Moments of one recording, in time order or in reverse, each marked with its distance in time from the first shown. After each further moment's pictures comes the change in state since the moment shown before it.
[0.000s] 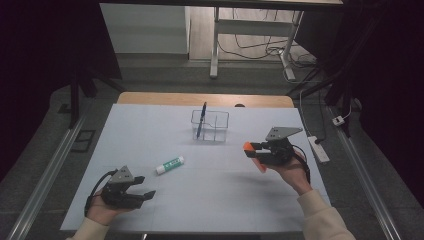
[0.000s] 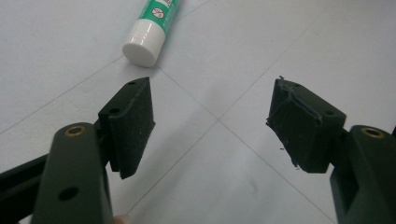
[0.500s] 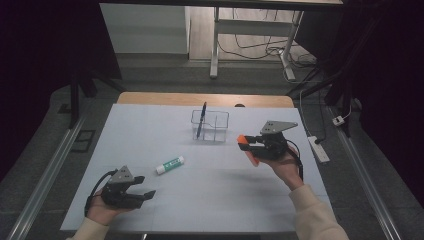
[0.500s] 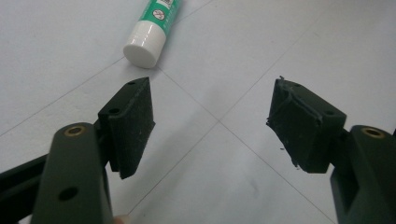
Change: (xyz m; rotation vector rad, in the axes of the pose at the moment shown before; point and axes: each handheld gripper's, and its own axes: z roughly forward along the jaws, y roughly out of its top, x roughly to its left) left arm 0.000 0.000 0.000 -0.004 0.003 0.002; right arm 0.002 0.019 0.012 -0.059 -0.020 0.013
